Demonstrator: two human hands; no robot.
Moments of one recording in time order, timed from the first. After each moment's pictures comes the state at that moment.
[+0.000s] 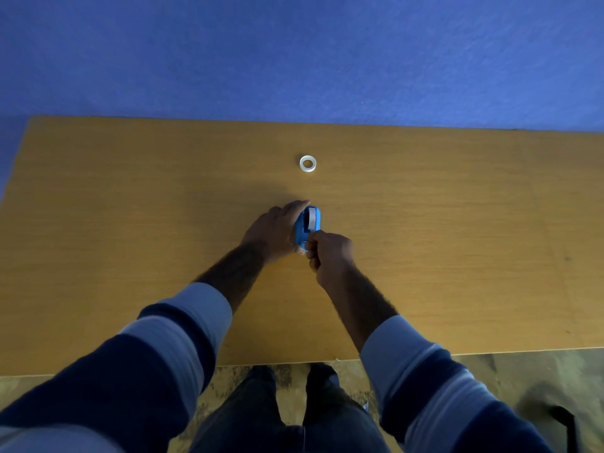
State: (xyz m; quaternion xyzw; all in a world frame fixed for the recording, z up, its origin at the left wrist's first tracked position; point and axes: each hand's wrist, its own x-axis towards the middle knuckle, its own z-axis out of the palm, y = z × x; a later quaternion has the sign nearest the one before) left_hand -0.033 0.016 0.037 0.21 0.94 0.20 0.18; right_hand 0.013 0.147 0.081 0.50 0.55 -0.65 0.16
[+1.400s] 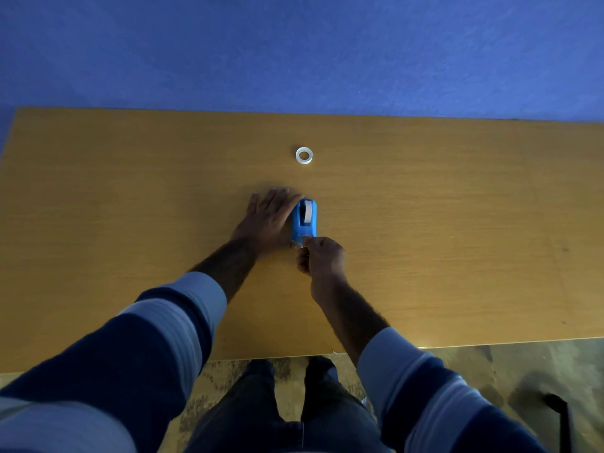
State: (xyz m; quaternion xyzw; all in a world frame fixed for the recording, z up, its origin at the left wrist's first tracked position) left_hand -0.040 0.001 0.011 0.25 0.94 0.13 0.17; right_hand 0.047 0.140 0.066 0.42 0.57 -0.69 0.11
